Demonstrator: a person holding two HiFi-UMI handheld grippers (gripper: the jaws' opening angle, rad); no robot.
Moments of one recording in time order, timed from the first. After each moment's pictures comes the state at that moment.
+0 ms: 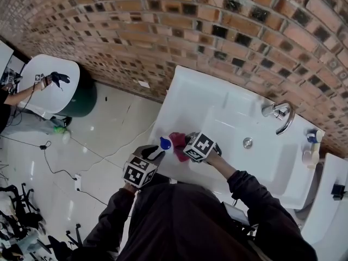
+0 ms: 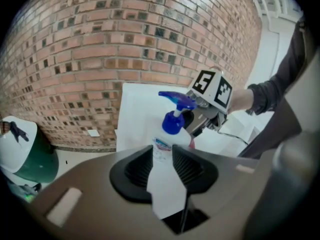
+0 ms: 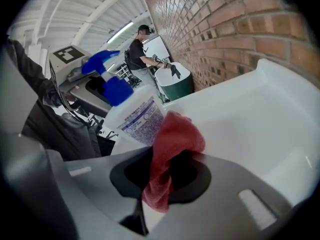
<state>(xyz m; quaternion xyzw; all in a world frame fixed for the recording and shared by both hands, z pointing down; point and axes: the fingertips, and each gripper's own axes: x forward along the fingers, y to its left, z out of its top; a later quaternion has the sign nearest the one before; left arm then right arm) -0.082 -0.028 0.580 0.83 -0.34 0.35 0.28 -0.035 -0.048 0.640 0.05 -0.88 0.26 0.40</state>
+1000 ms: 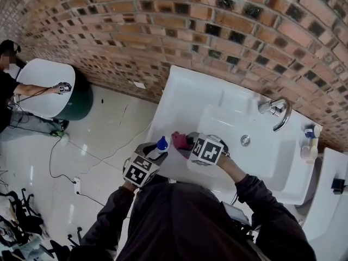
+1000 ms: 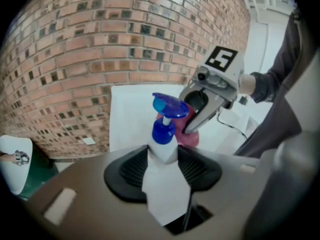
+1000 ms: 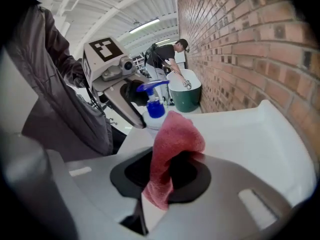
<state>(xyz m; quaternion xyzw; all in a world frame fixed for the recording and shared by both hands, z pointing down) -0.064 -0.033 0.581 0.84 -0.30 0.38 0.24 -0.018 -0.038 0.584 0.02 -0.91 0.13 0.40</state>
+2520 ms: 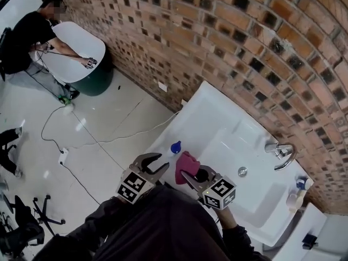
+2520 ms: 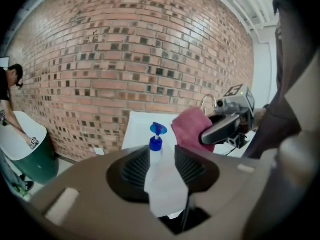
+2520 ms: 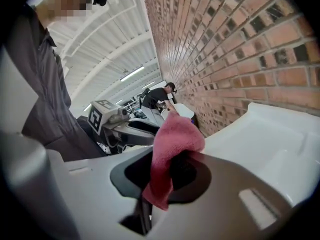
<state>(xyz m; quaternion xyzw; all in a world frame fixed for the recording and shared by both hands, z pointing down) -0.072 0.002 0.514 0.85 -0.43 0.22 0.21 -0.009 0.009 0.498 0.10 -0.95 0.24 0.17</state>
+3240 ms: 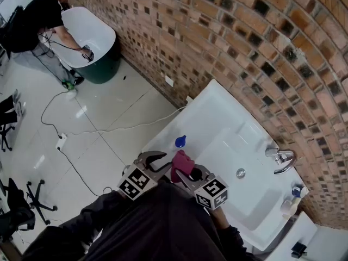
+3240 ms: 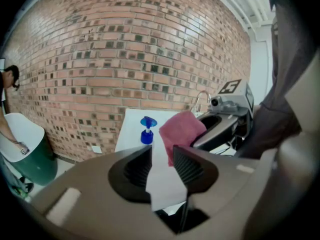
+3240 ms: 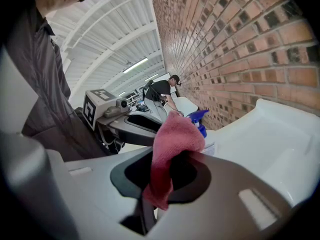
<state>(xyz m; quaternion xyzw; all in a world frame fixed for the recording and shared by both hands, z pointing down) -0.059 0.021 0.520 0.86 -0.41 0.23 0.21 -0.028 0.034 0.513 0.08 -0.95 0.23 0.21</state>
